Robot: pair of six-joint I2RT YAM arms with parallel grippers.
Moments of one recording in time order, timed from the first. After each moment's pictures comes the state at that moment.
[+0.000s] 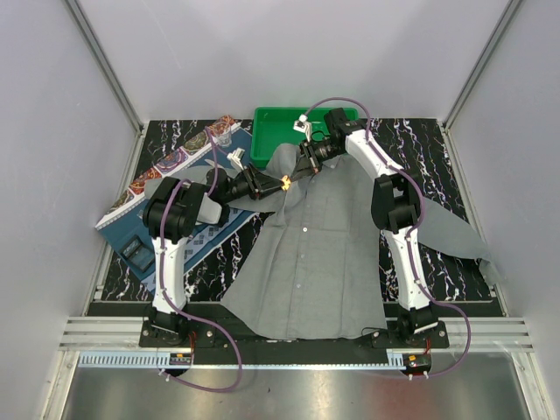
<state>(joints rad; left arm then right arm) -0.25 2.21 0.98 1.21 0.83 -1.22 0.33 2.49 2.28 -0.96 -1.11 -0.38</state>
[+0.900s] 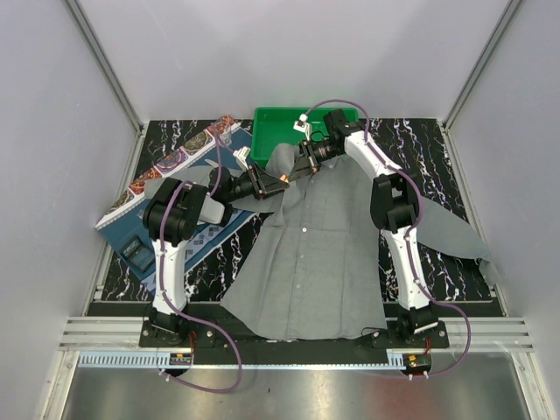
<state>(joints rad) -0.29 2.18 0.98 1.21 0.86 -1.19 0.33 2.51 2.28 -0.91 -1.15 -0.28</state>
